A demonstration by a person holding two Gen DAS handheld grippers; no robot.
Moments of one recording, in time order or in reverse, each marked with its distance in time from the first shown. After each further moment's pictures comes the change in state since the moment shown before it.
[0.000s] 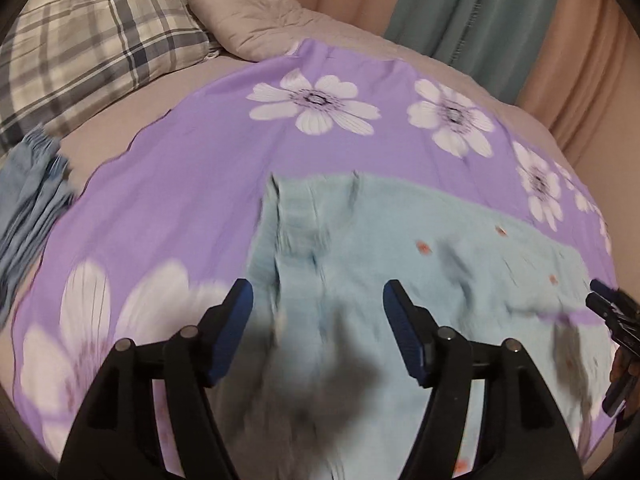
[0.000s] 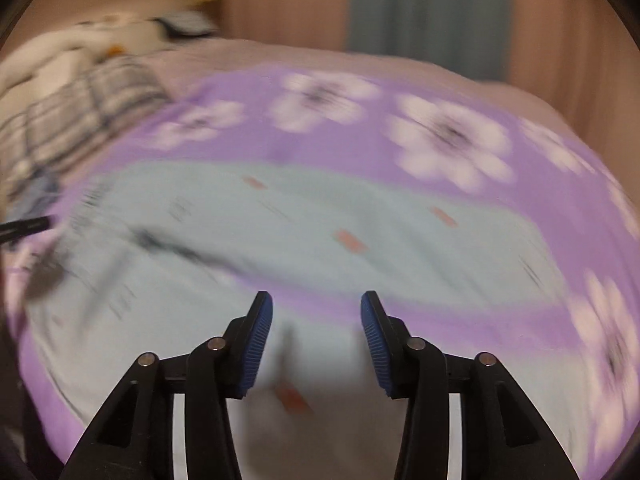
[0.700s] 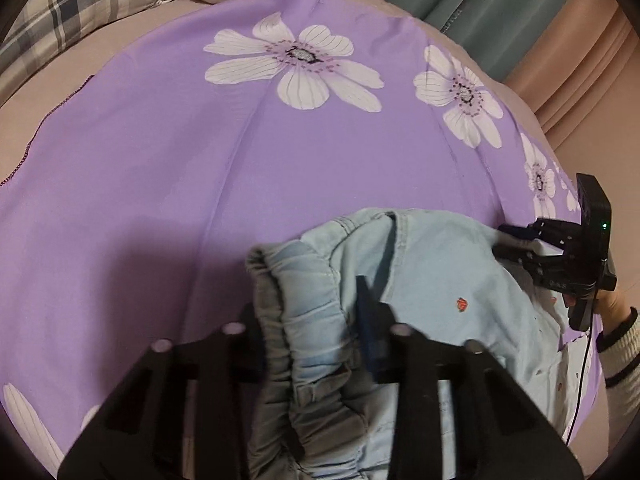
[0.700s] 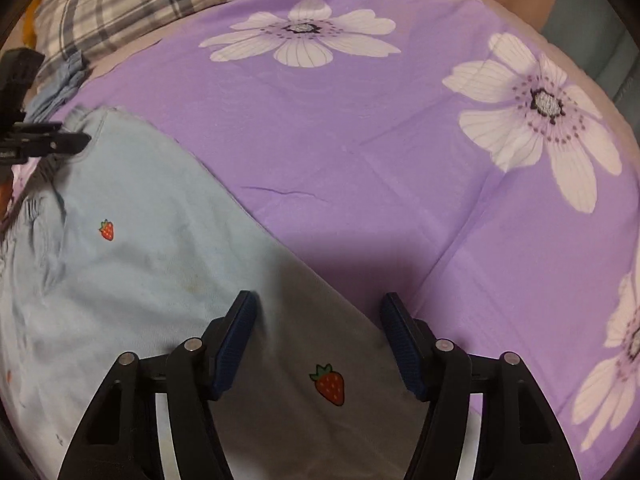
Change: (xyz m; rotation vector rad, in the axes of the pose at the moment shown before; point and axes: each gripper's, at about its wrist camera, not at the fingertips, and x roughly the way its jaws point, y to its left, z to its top) left arm 0.089 0.030 0.049 -0.009 0.180 -0.188; right arm 0.189 0.049 0.090 -0.382 0.321 0.204
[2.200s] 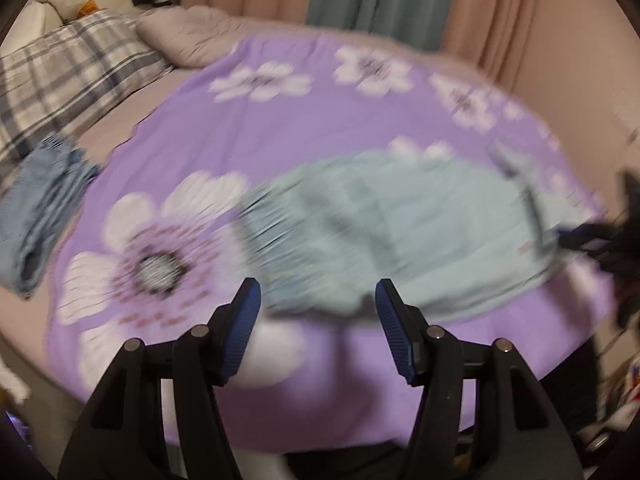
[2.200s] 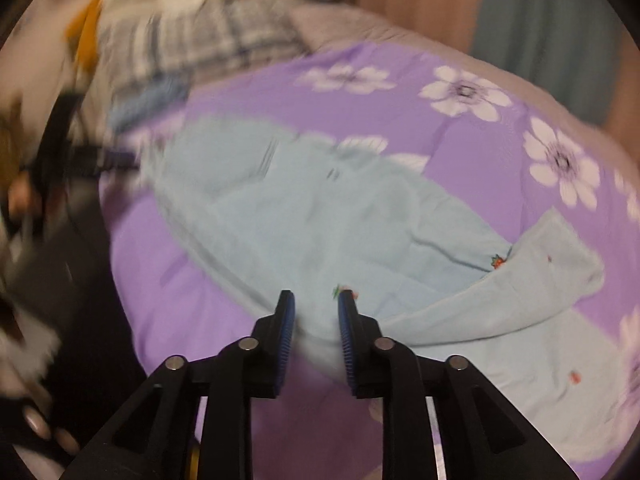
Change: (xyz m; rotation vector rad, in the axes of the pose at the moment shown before) left arm -0.161 -0.053 -0.205 0.288 -0.154 0.026; right arm -0.166 0.173 -0.214 0.252 -0.262 -0.050
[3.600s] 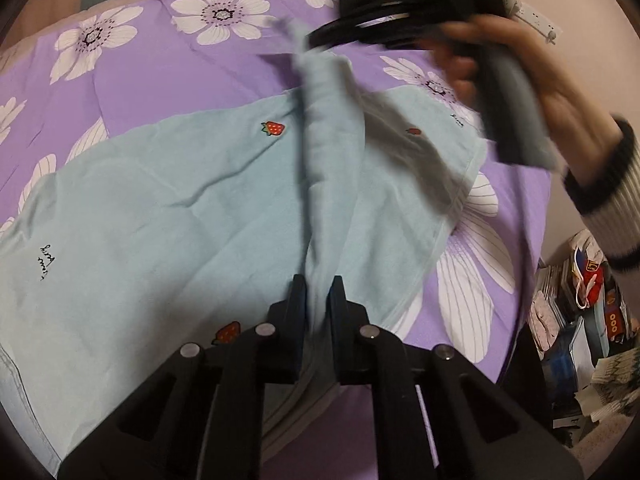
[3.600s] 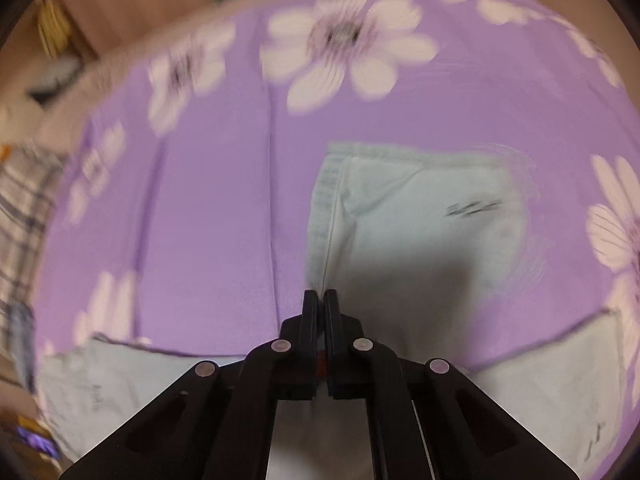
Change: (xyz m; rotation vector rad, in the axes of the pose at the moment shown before) left arm 0.160 -0.281 0.030 0.387 0.296 -0.429; right arm 0.017 -0.223 0.029 0.726 0.006 -0.239
